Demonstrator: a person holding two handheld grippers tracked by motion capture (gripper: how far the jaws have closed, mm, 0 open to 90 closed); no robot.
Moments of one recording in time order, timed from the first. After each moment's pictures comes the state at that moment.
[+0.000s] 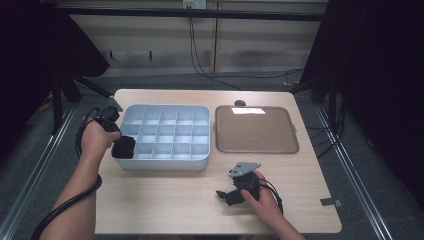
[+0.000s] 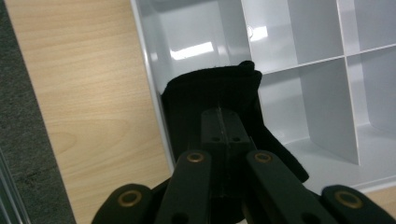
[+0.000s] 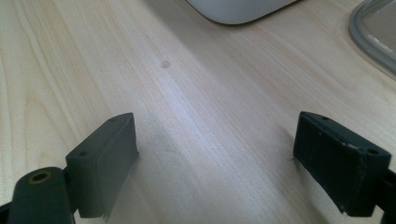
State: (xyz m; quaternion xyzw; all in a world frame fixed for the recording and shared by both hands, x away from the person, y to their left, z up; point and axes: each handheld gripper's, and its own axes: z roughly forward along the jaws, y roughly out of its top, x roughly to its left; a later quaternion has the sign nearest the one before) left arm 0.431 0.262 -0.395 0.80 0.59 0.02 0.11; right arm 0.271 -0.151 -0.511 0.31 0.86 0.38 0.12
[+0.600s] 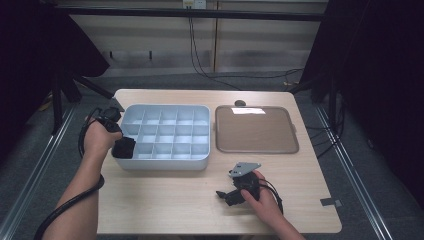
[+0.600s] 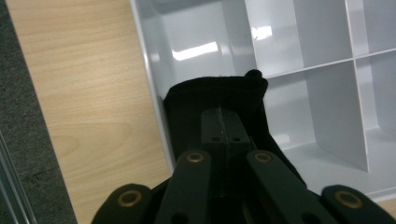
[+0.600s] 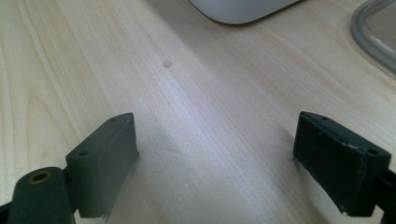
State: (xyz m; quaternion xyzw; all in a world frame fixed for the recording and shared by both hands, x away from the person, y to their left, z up) left arm 0.434 0.261 -0.396 0.80 0.59 0.03 0.10; right arm 0.270 -0.151 -0.511 0.31 0.86 0.38 0.12
